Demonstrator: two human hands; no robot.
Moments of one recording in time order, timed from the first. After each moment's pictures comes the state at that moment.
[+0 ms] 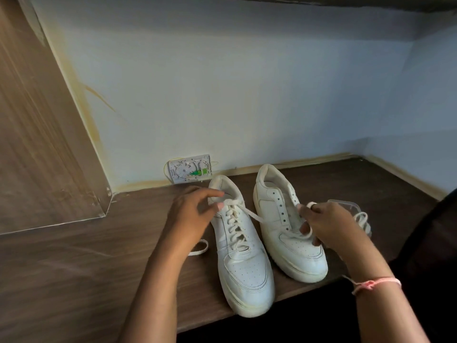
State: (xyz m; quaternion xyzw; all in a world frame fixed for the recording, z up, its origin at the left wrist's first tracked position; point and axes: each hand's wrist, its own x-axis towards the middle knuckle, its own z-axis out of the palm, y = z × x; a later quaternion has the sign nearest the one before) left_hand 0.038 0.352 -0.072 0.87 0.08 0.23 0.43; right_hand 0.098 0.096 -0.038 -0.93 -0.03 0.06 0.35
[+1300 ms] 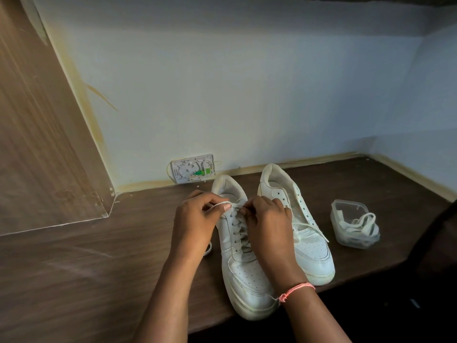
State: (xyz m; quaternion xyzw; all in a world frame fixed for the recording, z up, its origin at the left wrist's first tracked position) left_hand 0.050 0.343 -0.092 0.83 0.09 0.31 0.45; right_hand 0.090 0.200 -0.100 -0.90 -0.20 -0.23 0.32
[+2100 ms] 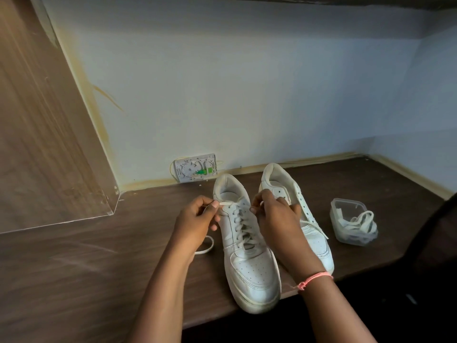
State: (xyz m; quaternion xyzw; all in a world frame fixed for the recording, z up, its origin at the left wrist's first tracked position) left_hand 0.037 0.349 -0.094 0.74 0.16 0.17 0.63; right_hand 0.094 0.182 -0.080 -0.93 -0.22 -0.11 0.28
